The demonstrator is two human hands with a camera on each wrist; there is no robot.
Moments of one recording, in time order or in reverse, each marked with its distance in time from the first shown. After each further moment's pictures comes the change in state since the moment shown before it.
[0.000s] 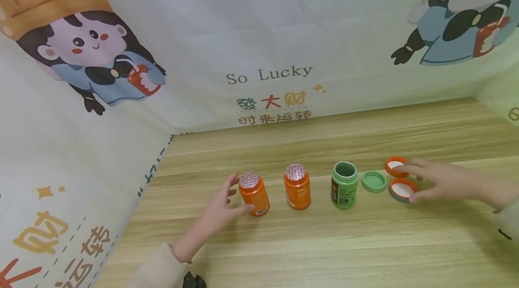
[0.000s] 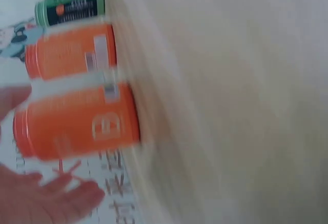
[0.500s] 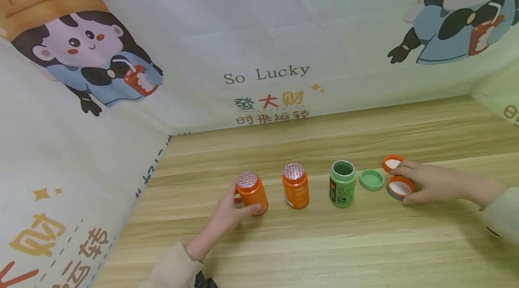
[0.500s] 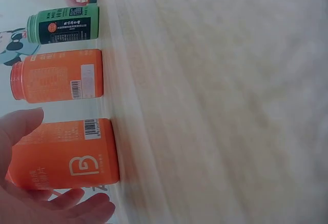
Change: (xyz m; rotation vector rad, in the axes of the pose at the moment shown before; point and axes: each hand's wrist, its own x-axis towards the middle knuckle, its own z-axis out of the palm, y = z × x) left_hand 0.006 -0.003 0.024 -0.097 0.034 -0.061; right_hand 0.008 -0.005 0.011 0.025 -0.009 -0.036
